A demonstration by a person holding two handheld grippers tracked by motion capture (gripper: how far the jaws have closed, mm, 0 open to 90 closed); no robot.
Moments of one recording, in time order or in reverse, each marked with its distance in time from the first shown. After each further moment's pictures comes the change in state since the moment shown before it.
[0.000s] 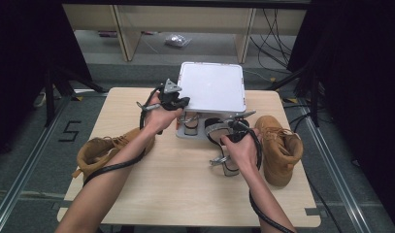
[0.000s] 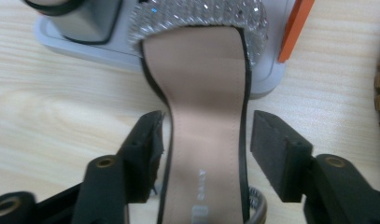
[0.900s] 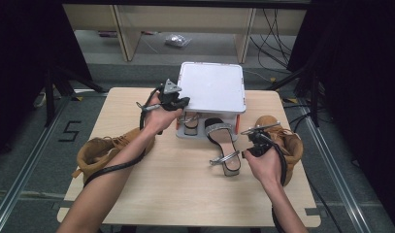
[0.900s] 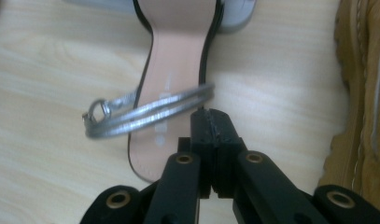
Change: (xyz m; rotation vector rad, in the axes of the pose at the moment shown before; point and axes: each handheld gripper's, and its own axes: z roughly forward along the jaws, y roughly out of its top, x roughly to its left) left arm -0.001 -0.001 0.000 -0.005 0.004 0.000; right arm -0.037 -0.047 -0.045 0.037 0.058 -0.008
